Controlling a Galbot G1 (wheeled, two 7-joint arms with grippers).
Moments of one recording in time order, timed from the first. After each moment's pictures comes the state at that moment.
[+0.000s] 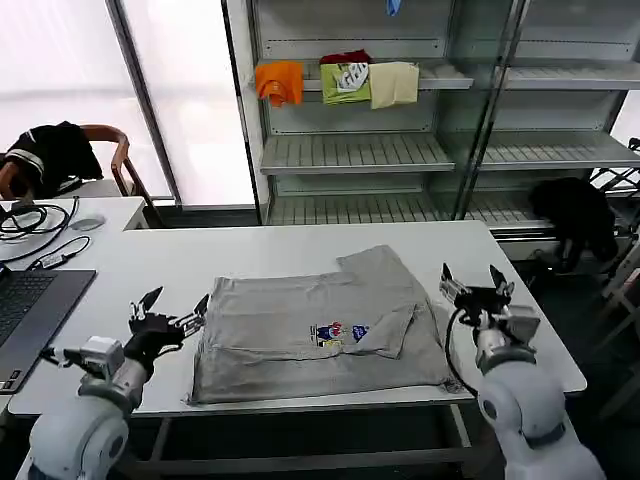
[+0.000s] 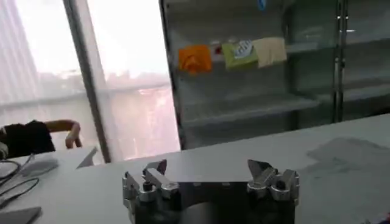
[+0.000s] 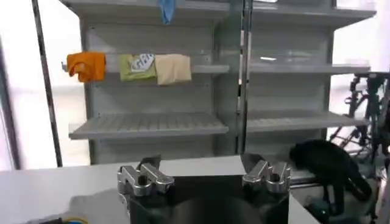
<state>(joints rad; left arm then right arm) 1.19 -1.00 -0.57 -2.10 -0.48 0.57 -0.07 -0.89 1.15 0.38 1.97 0.50 -0.58 0.38</state>
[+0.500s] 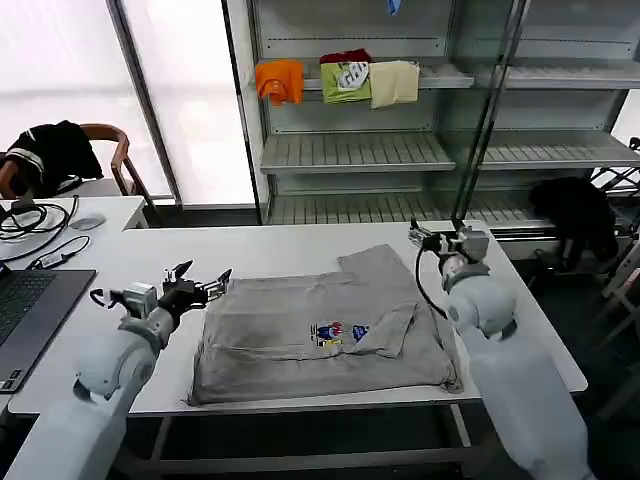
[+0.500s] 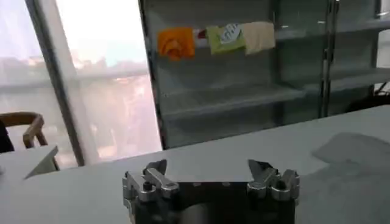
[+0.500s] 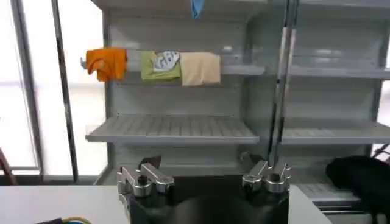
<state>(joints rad) 0.84 -0.99 -0.35 -1.74 -0.54 0.57 -0.01 -0.48 1.21 0.18 1.51 0.51 -0.58 0.28</state>
